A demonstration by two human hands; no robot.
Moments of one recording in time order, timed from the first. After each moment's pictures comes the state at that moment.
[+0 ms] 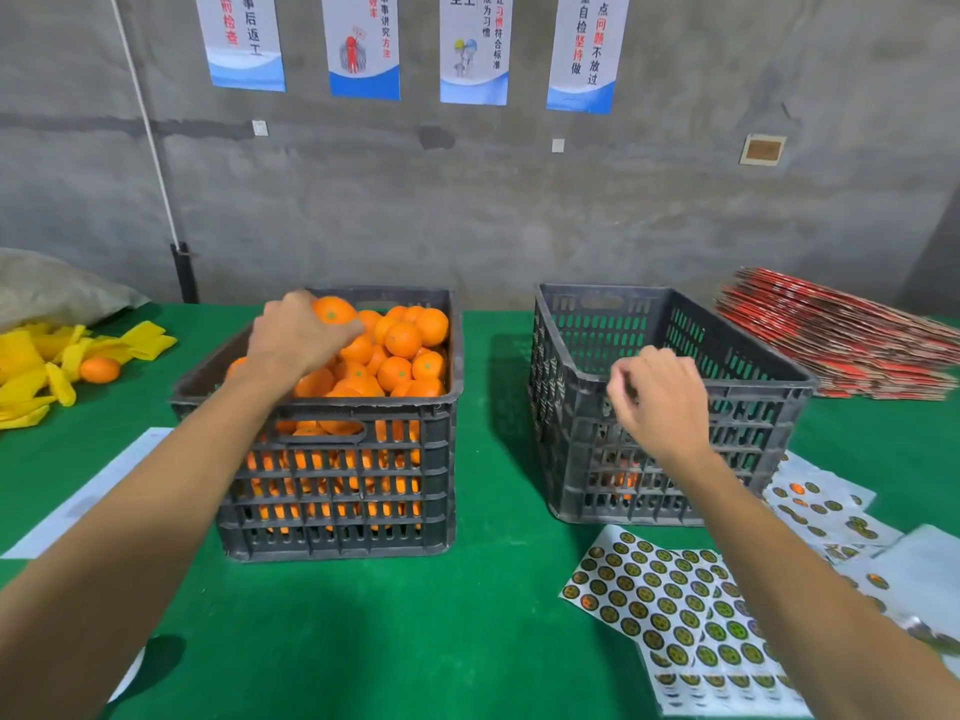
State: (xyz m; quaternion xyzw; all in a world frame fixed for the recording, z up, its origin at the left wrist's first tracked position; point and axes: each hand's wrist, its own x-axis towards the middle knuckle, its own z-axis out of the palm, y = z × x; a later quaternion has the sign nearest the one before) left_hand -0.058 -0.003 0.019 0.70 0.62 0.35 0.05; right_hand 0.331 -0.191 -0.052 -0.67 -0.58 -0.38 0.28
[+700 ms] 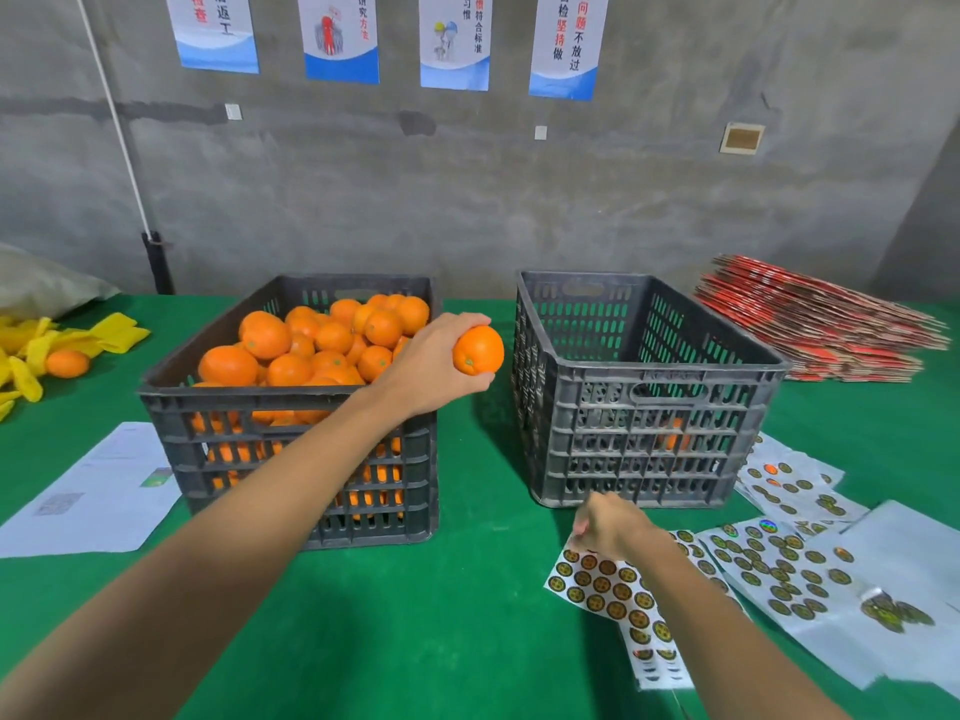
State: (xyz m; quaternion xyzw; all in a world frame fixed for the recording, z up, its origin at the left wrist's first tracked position) left_hand 0.064 -0.069 -0.020 0.89 0.29 0.32 0.14; right_hand 0.308 -0.223 -0.180 -0.82 -0.54 0.16 0.02
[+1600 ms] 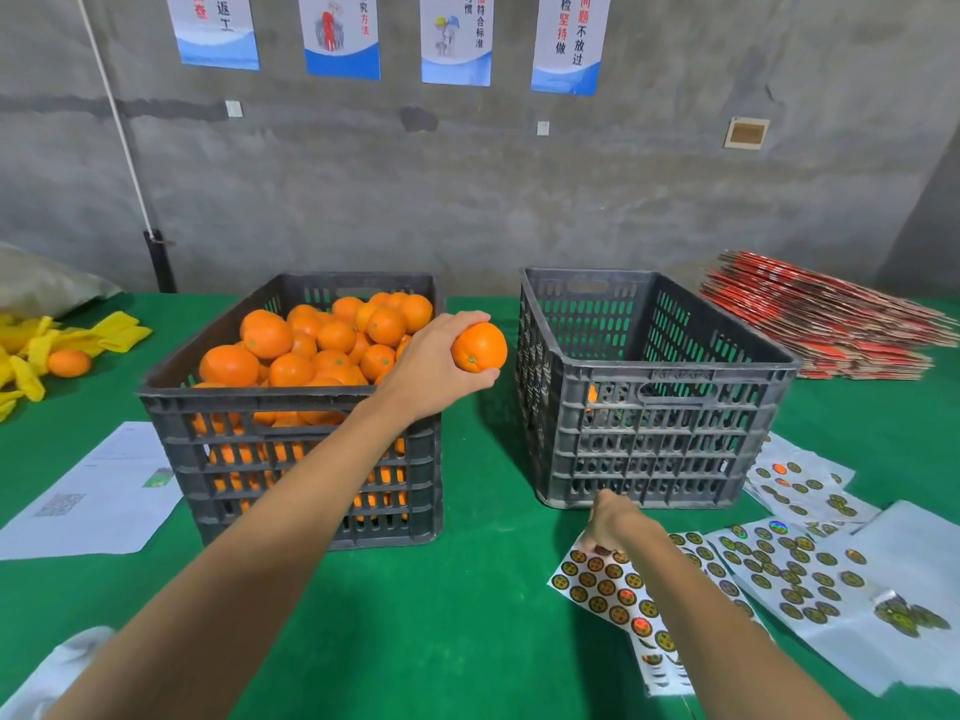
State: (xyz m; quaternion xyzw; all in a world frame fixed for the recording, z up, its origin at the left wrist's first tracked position) left_hand 0.064 -0.070 -0.029 0.87 0.29 0.37 0.18; right_hand 0.302 -0.204 -0.183 -0.88 -0.40 0.24 0.05
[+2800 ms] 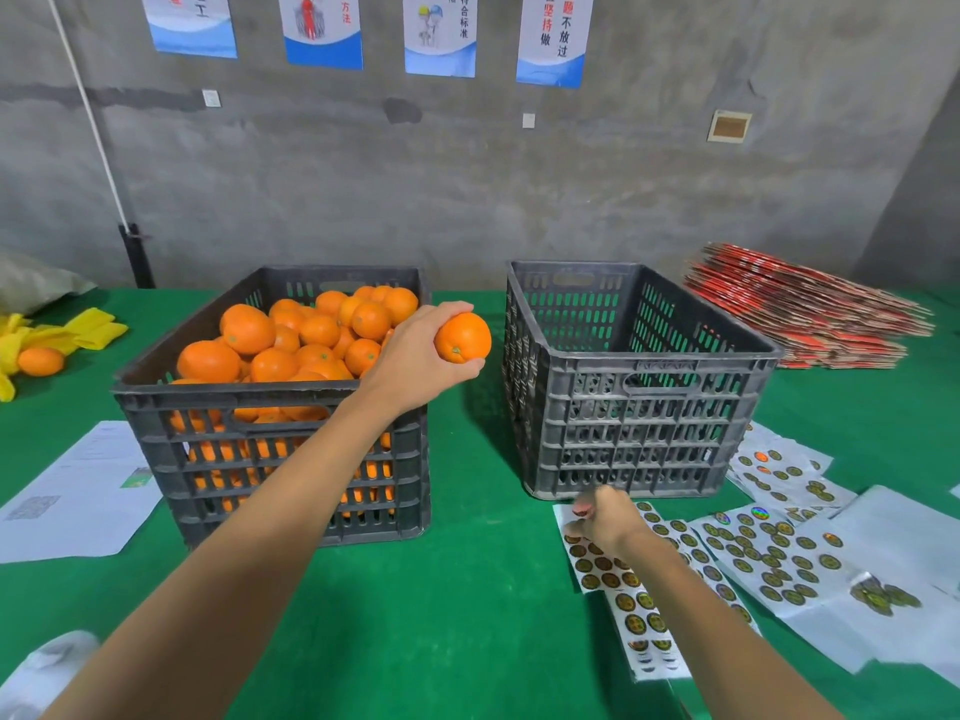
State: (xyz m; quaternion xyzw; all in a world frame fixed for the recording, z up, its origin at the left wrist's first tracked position) left_hand 0.064 -0.070 -0.028 0.86 0.30 0.37 0.17; right_hand 0.320 -0.222 -0.205 -0.86 -0.45 0.19 0.15
